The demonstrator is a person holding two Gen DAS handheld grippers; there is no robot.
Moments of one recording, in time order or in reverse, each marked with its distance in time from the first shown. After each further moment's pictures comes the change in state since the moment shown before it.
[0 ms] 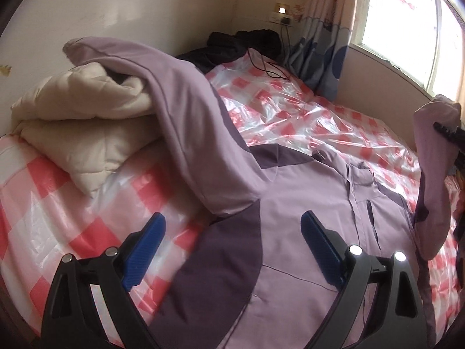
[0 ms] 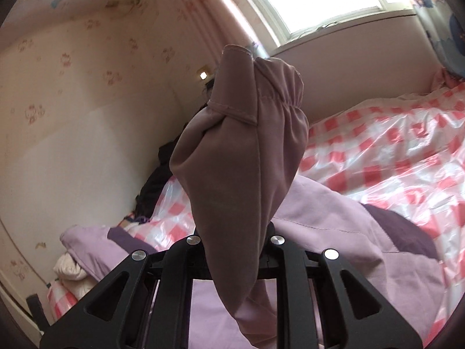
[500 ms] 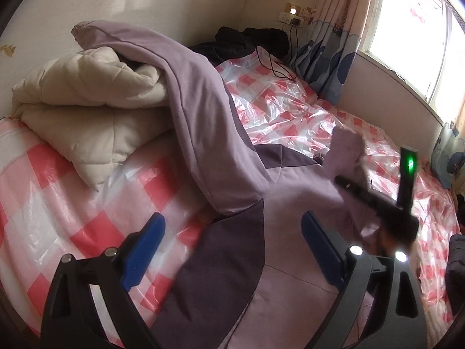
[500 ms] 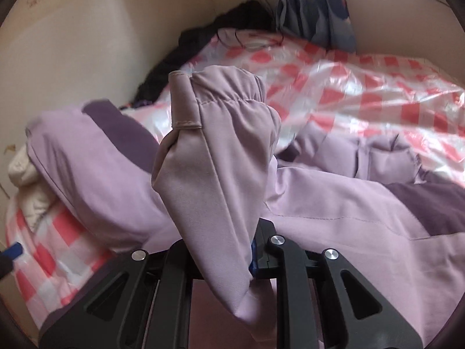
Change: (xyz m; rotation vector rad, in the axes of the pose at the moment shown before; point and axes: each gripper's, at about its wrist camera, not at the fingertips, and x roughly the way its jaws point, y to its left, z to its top) left arm 0.003 0.017 0.003 -0.062 0.027 -0.031; right arm 0.171 0.091 -0.170 -0.204 0.379 -0.012
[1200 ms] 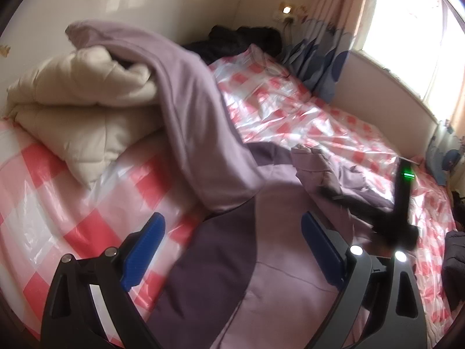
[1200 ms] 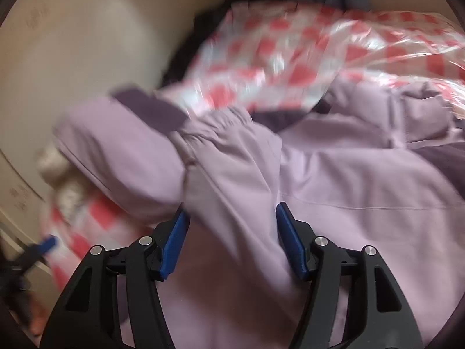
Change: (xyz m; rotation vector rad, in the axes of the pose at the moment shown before) left arm -0.008 -0.008 -0.002 0.024 -0.016 -0.047; right arm -0.034 -0.033 -0.021 0.140 0.034 0.238
